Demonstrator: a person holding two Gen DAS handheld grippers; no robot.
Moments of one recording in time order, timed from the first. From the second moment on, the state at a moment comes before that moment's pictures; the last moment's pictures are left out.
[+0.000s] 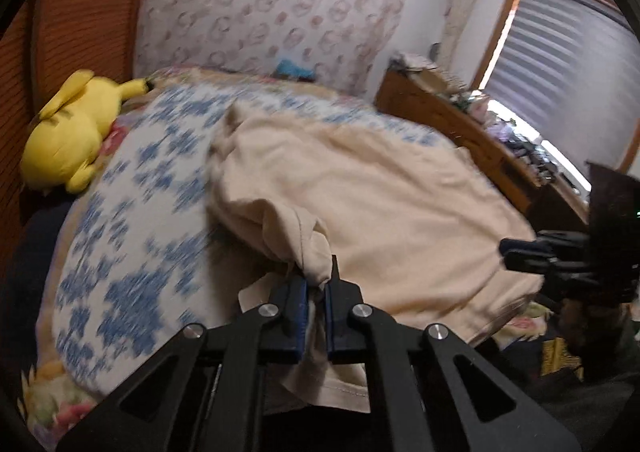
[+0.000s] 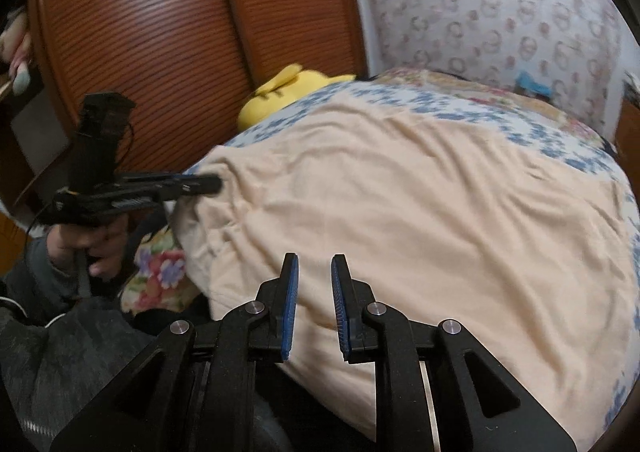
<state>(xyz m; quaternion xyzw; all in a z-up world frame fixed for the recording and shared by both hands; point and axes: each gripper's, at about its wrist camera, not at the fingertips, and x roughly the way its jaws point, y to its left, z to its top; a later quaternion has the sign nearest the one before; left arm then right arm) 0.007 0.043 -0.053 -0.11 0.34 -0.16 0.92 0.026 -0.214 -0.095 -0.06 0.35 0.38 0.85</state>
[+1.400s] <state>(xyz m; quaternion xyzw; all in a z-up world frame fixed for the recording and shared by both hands) 0.102 -0.204 0.037 0.10 0.33 -0.37 0.86 0.012 -0.448 -0.080 0.02 0.31 0.14 0.94</state>
